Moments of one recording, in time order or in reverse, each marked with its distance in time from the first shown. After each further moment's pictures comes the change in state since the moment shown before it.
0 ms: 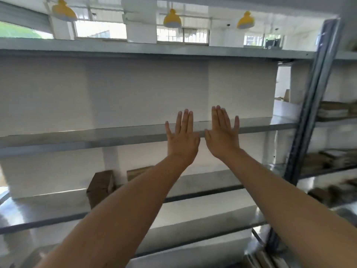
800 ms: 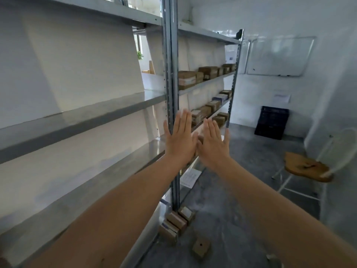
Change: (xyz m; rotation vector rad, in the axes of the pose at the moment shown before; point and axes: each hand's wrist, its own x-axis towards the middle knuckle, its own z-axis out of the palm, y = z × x) left_hand 0.024 0.338 0.119 -0.623 -0.177 0.578; right_hand -0.100 0.292 0.038 -0.282 -0.179 0.670
